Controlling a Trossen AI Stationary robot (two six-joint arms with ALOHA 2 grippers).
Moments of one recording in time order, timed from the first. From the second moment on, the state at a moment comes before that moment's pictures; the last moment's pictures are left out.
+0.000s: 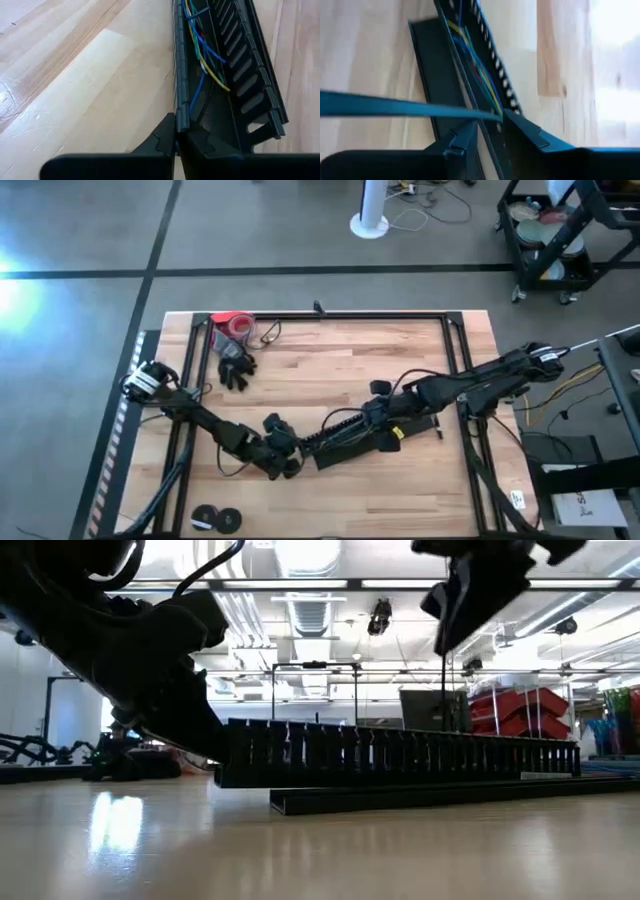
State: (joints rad) left arm -0.52 1.72 0.76 0.09 -0.63 -0.78; right arm 0.24 1.50 1.09 -0.66 0.10 0.12
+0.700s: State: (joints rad) left arm -0.52 1.72 0.76 0.09 -0.63 -0.78; right arm 0.24 1.55 1.05 -0.56 0.18 0.42
